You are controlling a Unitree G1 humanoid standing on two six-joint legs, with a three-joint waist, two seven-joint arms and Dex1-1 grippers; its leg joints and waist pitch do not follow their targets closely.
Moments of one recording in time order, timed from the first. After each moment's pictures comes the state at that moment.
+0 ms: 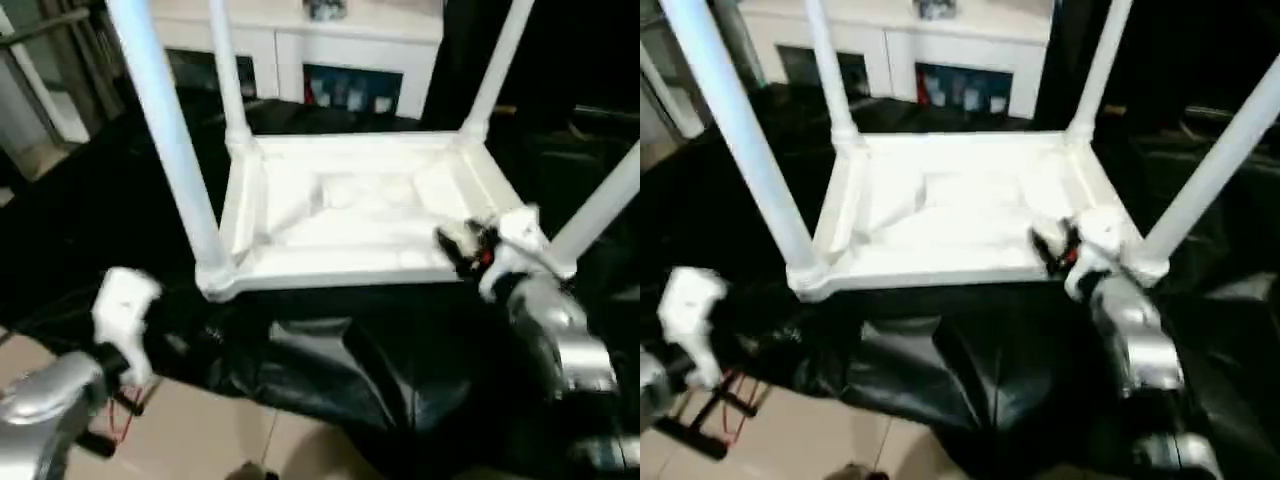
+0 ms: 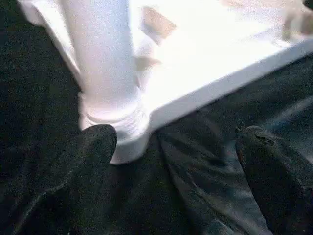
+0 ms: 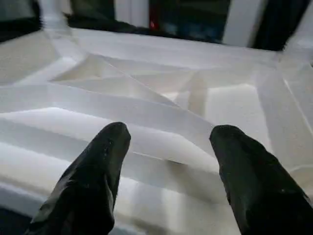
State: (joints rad) left arm 0.13 0.41 0.26 -0.39 -0.27 0.55 -0.67; right arm -0.32 -0.34 -0.05 0.33 0.25 0.12 0.41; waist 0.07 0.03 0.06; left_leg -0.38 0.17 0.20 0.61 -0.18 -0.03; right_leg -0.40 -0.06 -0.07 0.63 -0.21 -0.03
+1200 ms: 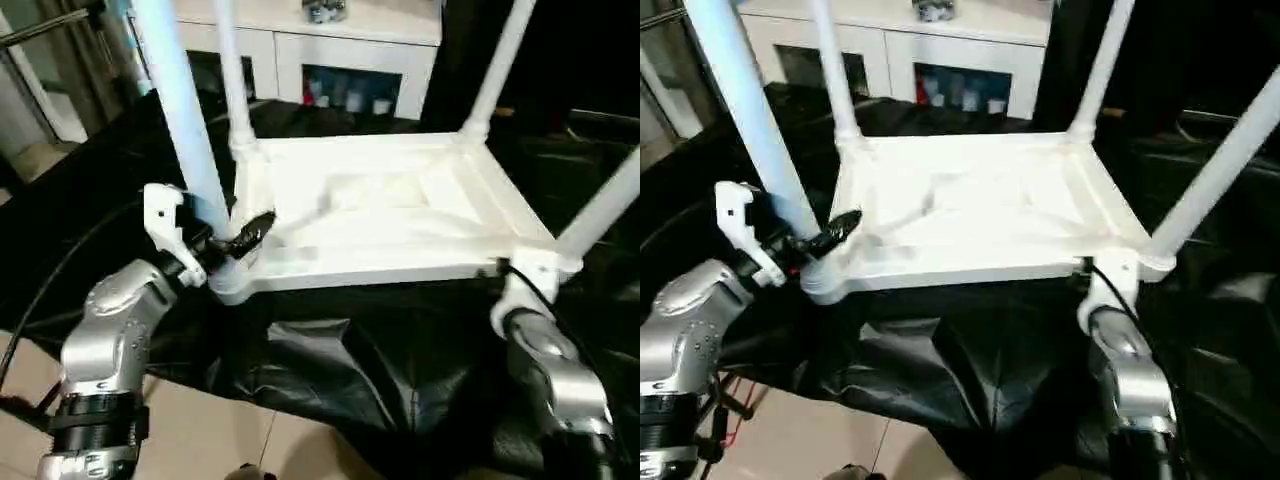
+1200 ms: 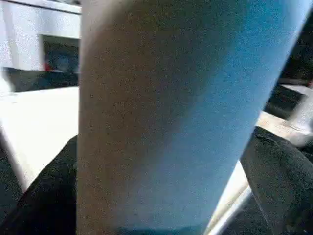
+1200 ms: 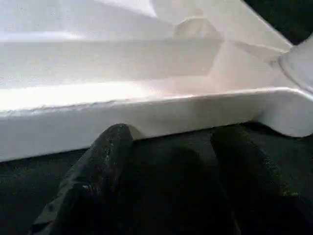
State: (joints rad) left arm -0.34 0.31 0.16 0.10 -0.39 0.36 -0.78; right arm -0.26 -0.23 -0.13 0.23 0.08 0.47 -0.06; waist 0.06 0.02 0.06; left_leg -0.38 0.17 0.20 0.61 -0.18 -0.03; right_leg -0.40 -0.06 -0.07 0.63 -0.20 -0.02
